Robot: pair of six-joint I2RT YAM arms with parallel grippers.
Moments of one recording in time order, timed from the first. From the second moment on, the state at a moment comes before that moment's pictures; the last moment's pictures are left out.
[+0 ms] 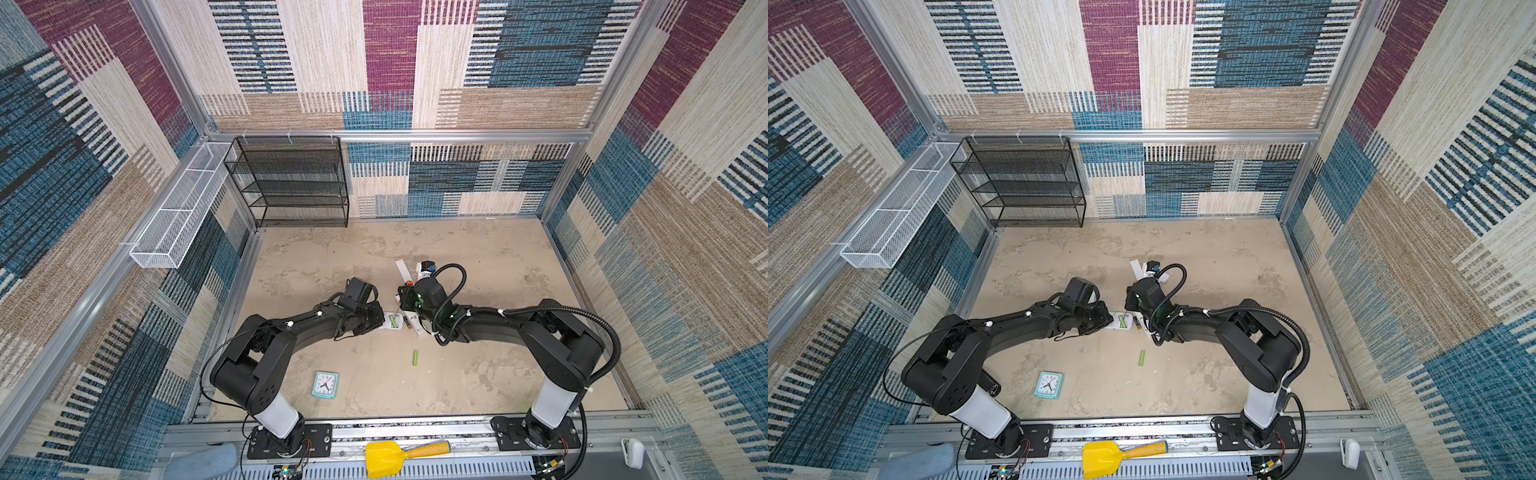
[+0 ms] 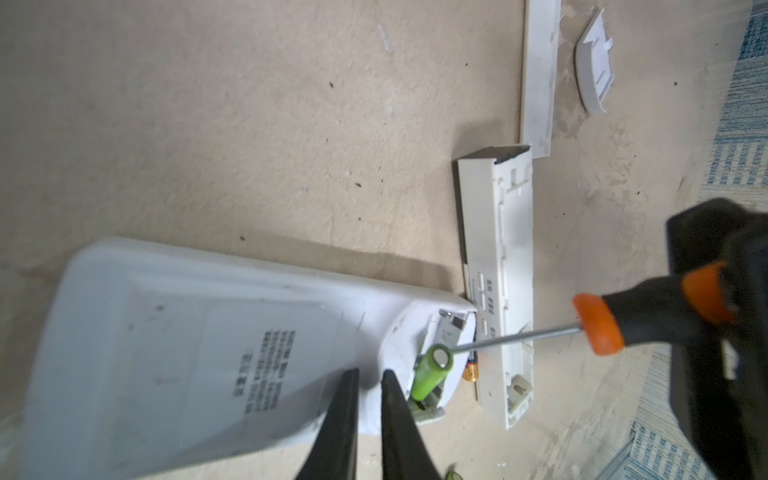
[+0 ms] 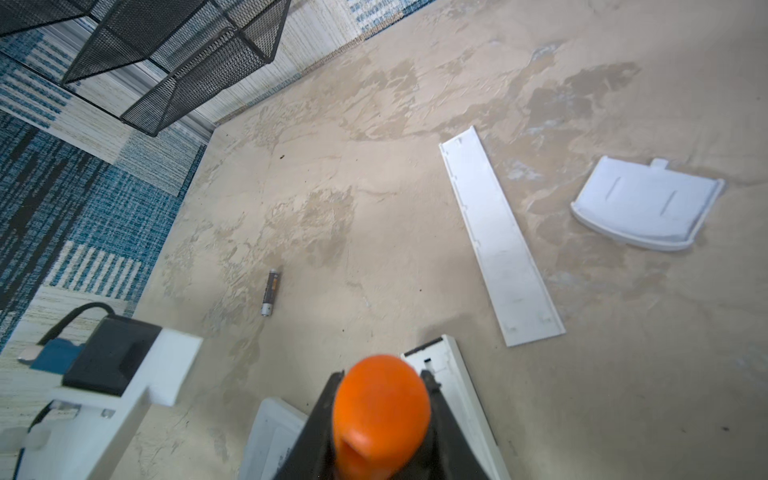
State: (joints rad) left arm -0.54 1.62 0.81 -0.15 0.22 -0.87; right arm 0.77 1.77 0.88 0.37 0.21 0.77
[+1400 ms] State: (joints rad) left arm -0.63 1.59 0.63 0.05 0.29 -1.00; right arm 0.77 1.65 0.80 0.39 0.07 0.75
